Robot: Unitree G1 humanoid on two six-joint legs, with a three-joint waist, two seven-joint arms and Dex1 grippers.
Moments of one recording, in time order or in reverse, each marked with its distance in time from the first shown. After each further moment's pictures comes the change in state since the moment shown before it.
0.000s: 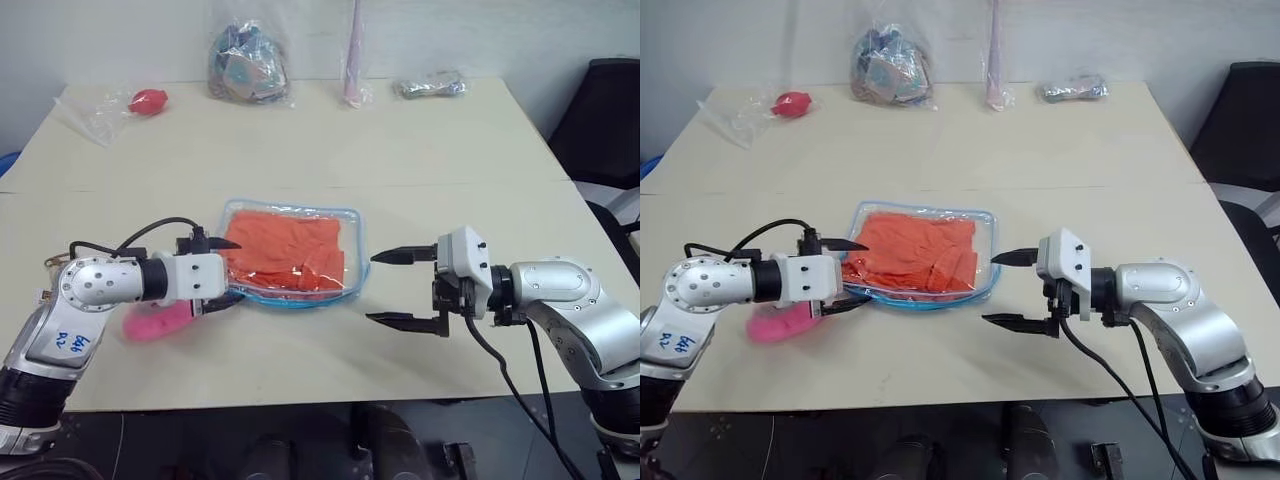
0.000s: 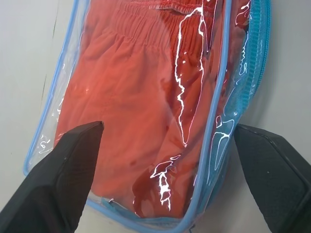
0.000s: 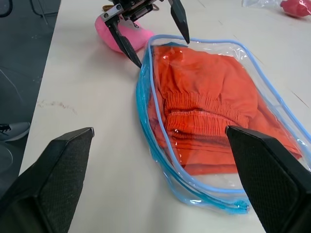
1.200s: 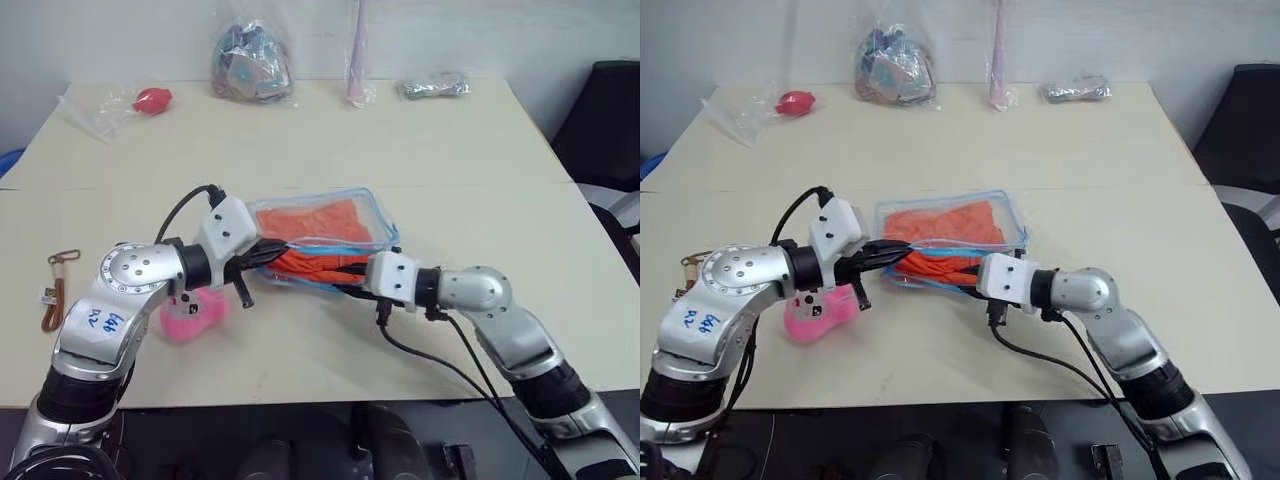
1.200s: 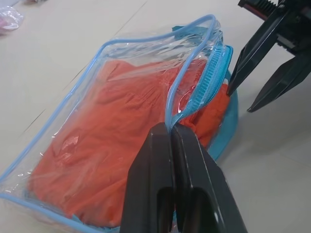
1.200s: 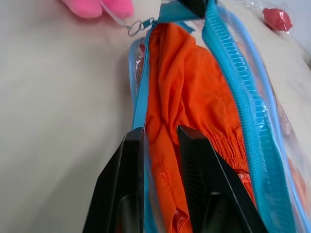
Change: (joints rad) left arm -0.128 -0.227 0.006 -0.284 -0.309 0.698 0.198; right arm -0.092 0.222 0.286 0.238 -0.533 -0.352 -0.201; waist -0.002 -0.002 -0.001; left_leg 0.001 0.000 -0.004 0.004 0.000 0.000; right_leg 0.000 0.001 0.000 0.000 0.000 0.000
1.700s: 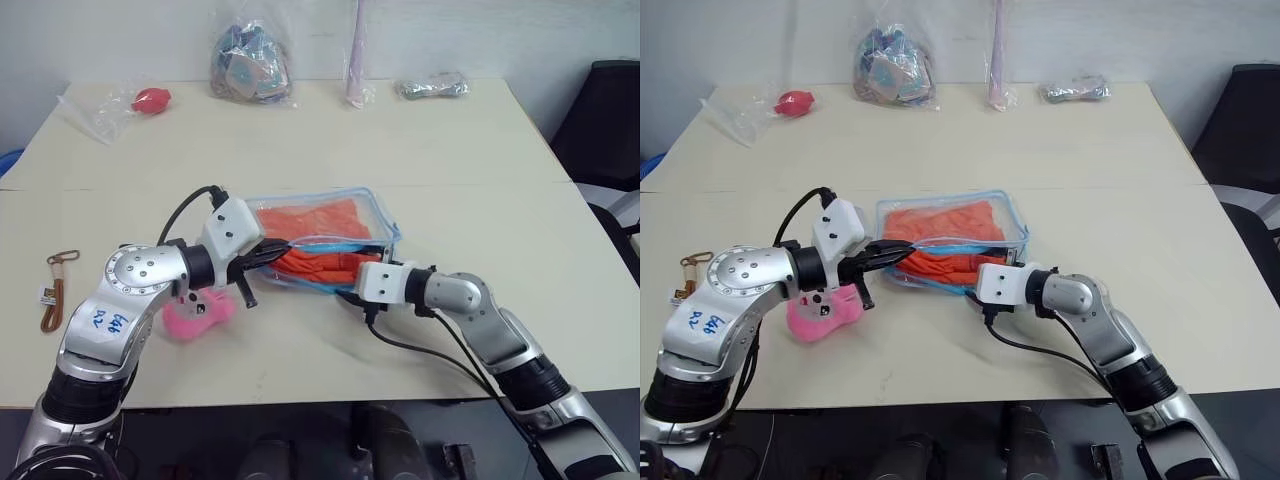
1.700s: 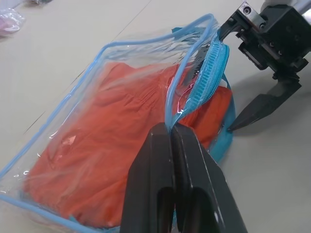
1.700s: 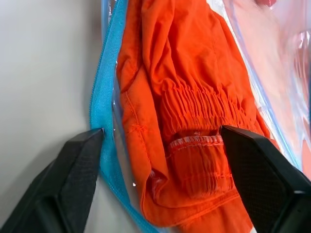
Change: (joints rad) left arm 0.000 -0.018 0.000 -0.002 0.001 0.009 0.015; right arm -0.029 0.047 0.009 0.172 -0.198 -0.151 -0.102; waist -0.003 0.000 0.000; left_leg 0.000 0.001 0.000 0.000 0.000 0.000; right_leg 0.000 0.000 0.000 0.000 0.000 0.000
